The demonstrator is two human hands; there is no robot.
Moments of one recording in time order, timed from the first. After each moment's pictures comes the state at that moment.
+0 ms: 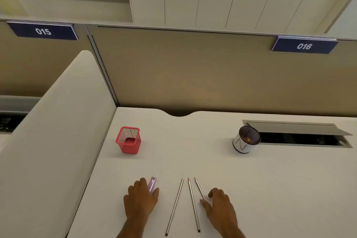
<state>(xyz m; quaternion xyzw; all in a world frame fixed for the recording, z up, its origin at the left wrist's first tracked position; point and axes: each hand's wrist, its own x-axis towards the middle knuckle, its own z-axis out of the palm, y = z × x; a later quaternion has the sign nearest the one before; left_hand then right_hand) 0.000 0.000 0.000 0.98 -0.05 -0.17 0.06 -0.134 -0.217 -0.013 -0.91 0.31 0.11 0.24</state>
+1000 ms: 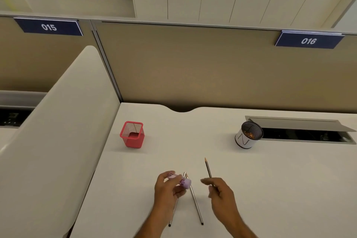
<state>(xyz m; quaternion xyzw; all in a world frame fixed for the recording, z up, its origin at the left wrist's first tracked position) -0.040 -0.051 0.034 0.54 0.20 -0.29 0.77 -0.136 -0.200 0.039 -0.79 0.29 -0.10 0.53</state>
